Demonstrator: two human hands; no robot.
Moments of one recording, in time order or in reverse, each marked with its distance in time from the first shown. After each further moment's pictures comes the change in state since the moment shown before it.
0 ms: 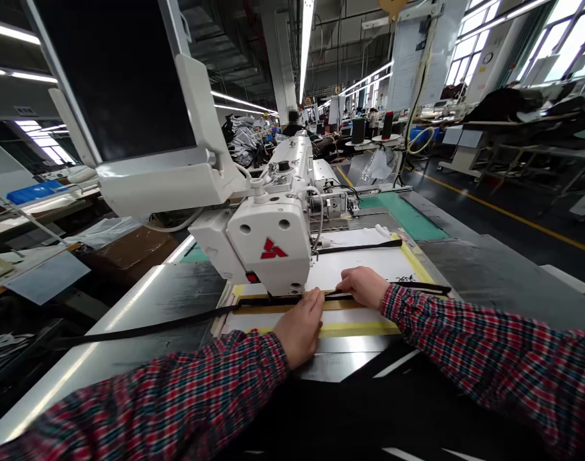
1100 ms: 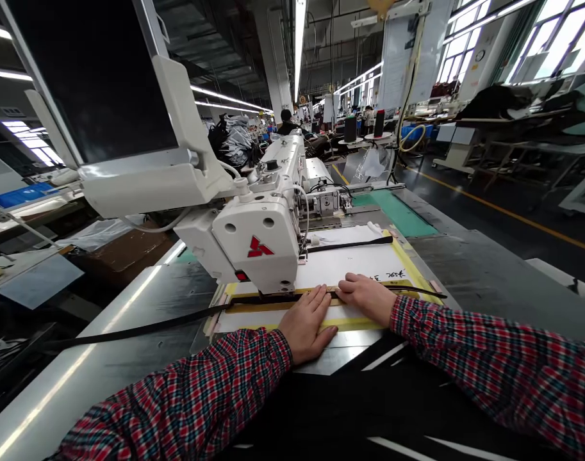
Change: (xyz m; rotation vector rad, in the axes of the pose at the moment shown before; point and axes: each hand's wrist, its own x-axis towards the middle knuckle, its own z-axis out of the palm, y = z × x) left_hand 0.018 0.004 0.021 -0.073 0.020 0.075; right_hand -0.032 0.009 0.020 -0.220 0.099 -0.269
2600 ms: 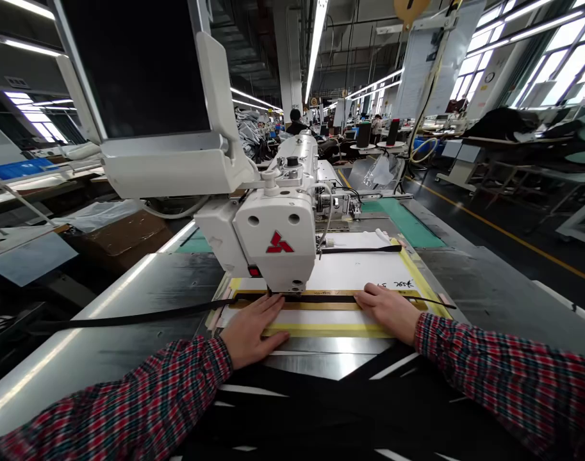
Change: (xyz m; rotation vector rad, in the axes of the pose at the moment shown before) left_hand -0.077 -0.048 -0.037 0.053 -0.031 -0.143; right_hand -0.026 0.001 0.012 -0.169 -0.057 0.006
